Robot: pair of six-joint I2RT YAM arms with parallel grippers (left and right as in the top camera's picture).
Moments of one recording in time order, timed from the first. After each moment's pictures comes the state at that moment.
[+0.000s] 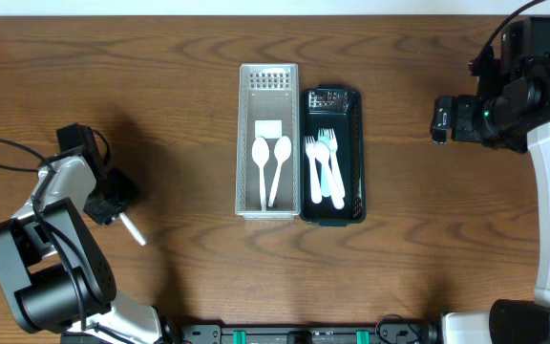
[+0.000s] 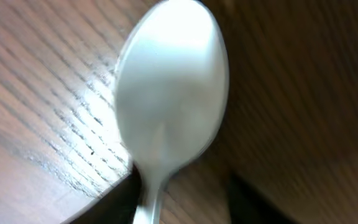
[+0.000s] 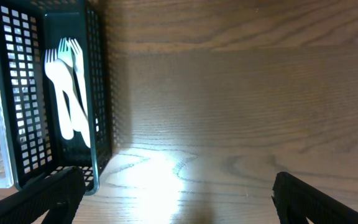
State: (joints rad) left arm 0.38 1.77 0.98 -0.71 -0.01 -0.48; right arm -0.03 1.58 1.77 -1.45 -0.04 0.09
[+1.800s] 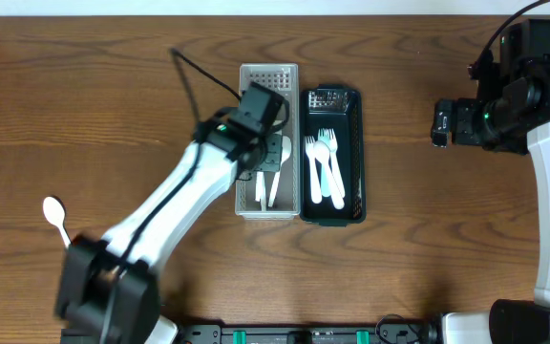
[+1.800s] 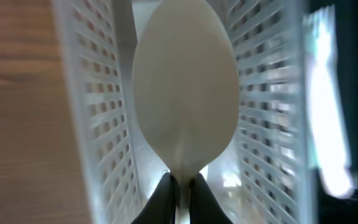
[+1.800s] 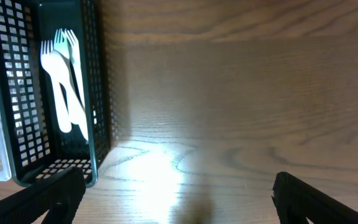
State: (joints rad) left arm -0.51 1.71 1.28 -0.78 -0.04 -0.38; right arm -0.03 1.58 1.77 -1.48 -0.03 0.09
